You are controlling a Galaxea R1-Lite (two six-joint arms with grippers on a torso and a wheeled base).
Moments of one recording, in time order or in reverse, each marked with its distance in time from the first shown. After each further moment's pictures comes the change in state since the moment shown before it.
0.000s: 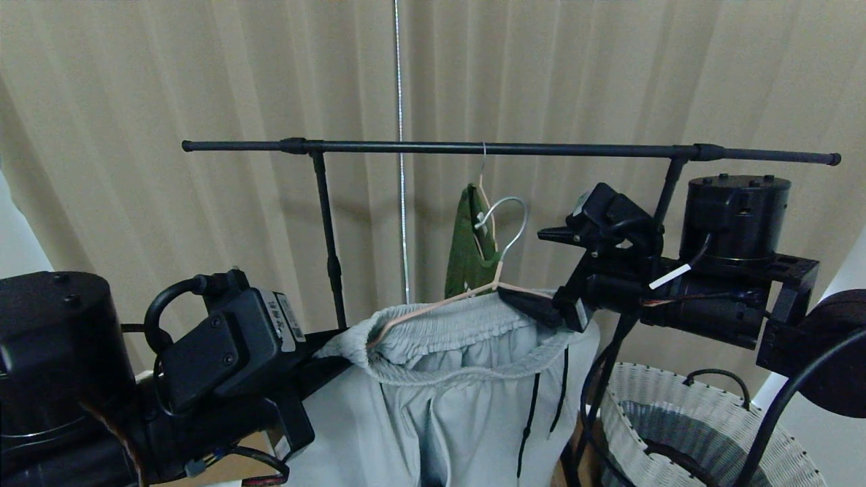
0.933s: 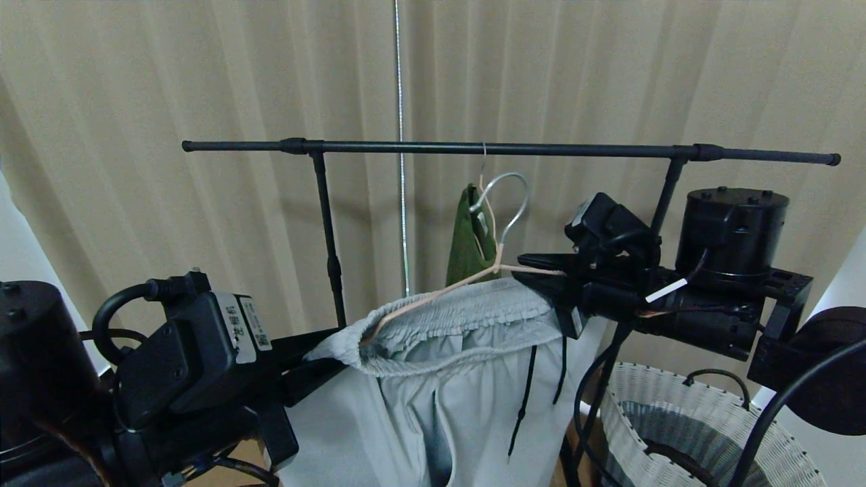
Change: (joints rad) left arm 0.000 -0.036 0.049 -0.082 -0.051 -0.026; right arm 0.002 0.014 0.055 -0.113 0.011 0.009
